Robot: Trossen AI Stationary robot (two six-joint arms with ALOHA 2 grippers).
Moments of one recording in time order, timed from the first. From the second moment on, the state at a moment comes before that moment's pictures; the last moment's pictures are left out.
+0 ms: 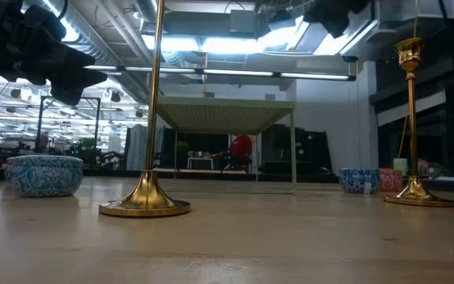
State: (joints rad) left arm 0.05 0.01 0.05 -0.11 -0.01 -0.21; right arm -0.11 1.07 1.06 -0.53 -0.10 0.02
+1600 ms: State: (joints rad) left arm 0.05 0.01 0.05 -0.11 -0.01 -0.21; right arm 0.13 1.33 1.38 -0.99 -0.01 0.16
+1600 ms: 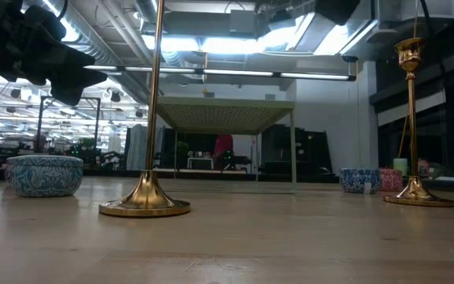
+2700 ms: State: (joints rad) left arm 0.05 0.01 0.05 -0.11 -0.01 -0.21; right arm 0.25 1.27 1.44 -1.37 -0.07 0.12
